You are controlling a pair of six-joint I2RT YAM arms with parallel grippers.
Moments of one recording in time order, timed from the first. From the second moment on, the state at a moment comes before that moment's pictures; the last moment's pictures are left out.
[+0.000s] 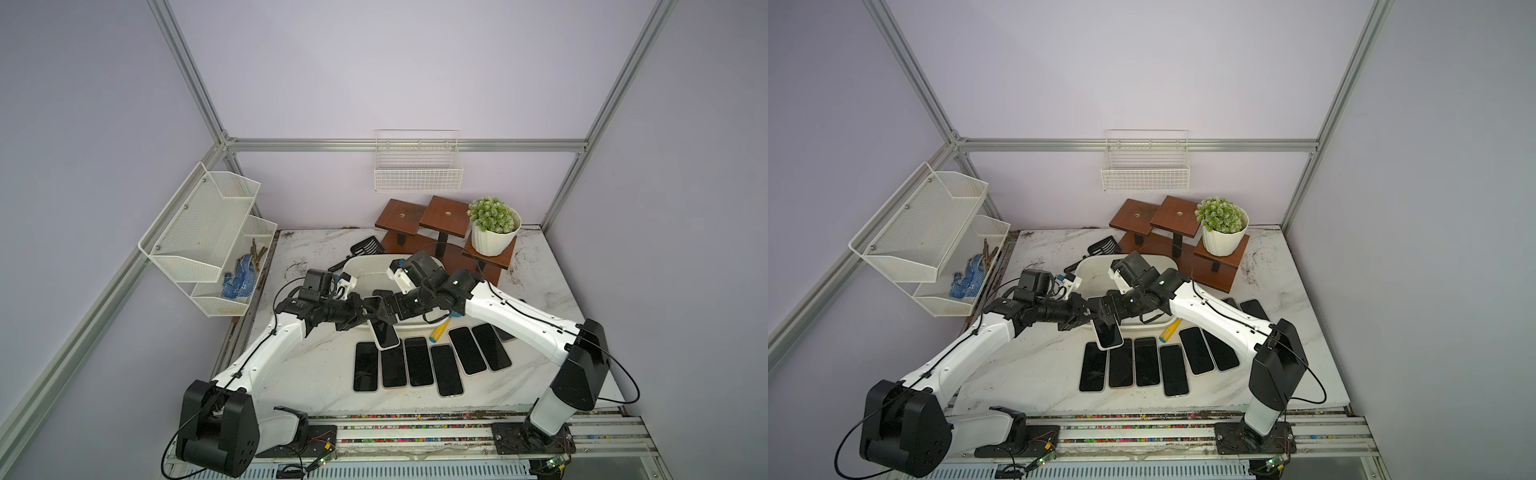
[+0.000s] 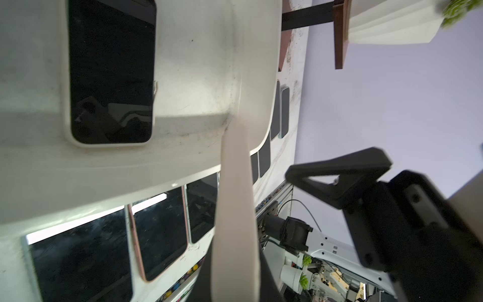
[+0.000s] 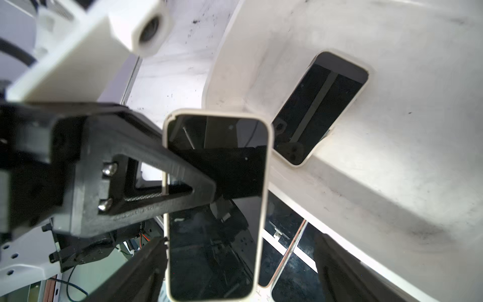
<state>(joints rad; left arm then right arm) -0.24 1.26 0.93 -0.61 0.73 -0.65 0.79 1.67 1.54 -0.75 -0.24 0.44</state>
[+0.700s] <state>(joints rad) -0.24 1.23 1.02 -1.30 0.27 -0.39 0.69 1.56 1.44 -0.69 -0.29 0.42</state>
